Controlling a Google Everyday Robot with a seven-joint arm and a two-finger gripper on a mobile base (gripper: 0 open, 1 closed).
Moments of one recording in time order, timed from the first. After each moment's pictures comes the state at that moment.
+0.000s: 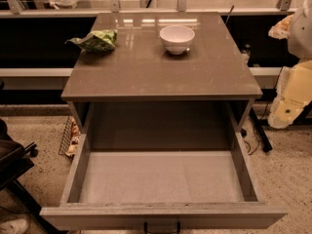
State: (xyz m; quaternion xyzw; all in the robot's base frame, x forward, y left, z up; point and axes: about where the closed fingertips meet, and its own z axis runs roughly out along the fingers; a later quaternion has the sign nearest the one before) arm 0.438 -0.214 0.986 -0.60 0.78 -0.05 0.17
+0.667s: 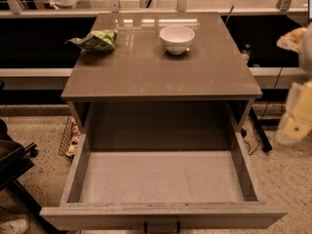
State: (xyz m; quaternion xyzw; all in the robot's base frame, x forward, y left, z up) arm 0.421 -0.223 0.974 -0.60 0.78 -0.05 0.19
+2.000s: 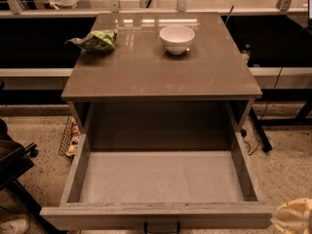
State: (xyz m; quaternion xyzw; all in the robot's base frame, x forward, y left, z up) arm 0.275 -0.262 0.760 -0.54 0.80 0.02 0.25
